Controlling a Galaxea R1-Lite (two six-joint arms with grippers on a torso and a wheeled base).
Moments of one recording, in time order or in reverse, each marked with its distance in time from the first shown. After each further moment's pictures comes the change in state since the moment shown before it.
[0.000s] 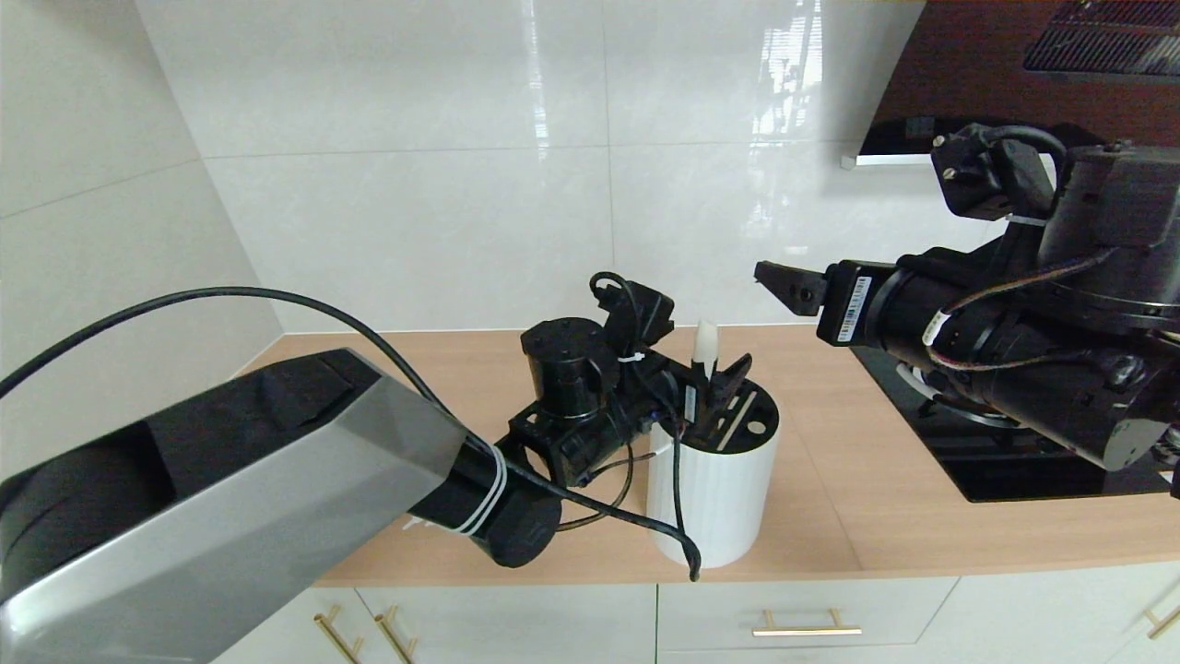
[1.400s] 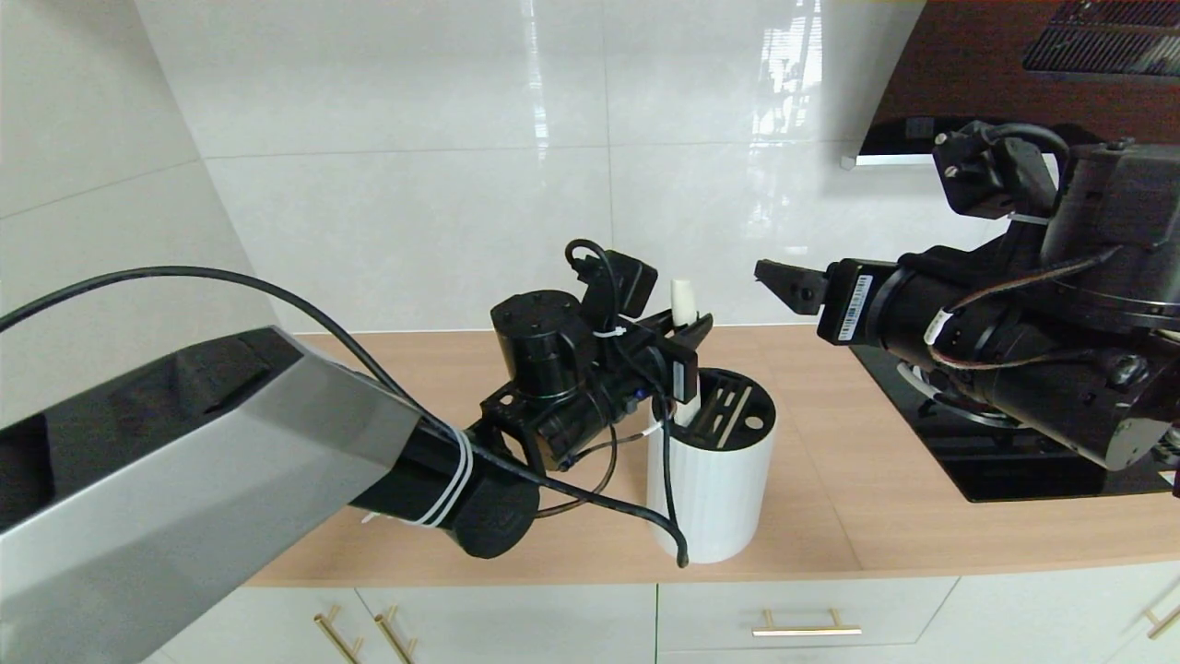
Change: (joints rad) left arm 0.008 -0.081 0.030 0.010 -0.005 0.001; right arm 0.000 -0.001 0.000 0.000 0.000 0.000
